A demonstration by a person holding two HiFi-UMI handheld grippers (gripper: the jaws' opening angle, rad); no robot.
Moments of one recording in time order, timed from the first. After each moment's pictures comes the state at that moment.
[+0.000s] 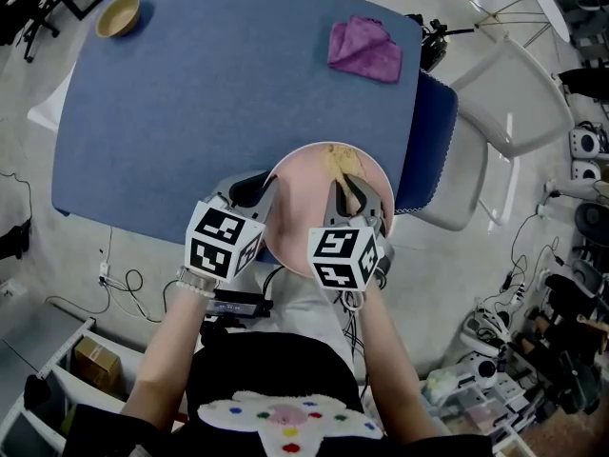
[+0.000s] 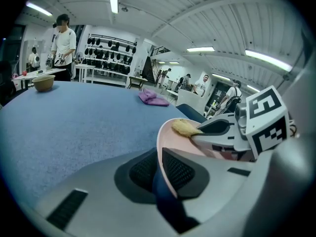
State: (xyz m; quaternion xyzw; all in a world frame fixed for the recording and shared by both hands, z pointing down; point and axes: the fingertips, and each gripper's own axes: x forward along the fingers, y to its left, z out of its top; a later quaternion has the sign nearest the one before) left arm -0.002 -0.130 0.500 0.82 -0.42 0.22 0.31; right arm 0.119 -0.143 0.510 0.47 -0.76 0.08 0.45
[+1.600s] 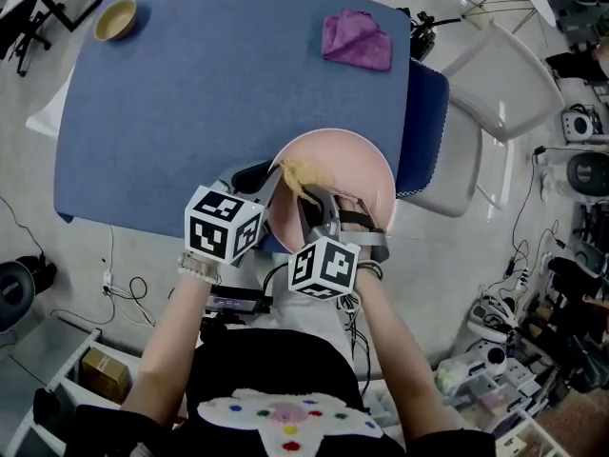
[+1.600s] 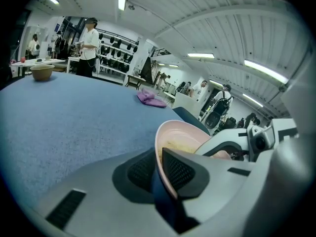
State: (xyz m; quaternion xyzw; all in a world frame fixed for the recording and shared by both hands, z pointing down) left arm -0.002 -0.131 0.502 0.83 -0.40 0.18 0.35; right arm 0.045 -0.083 0.522 0.24 -0.80 -0.11 0.53
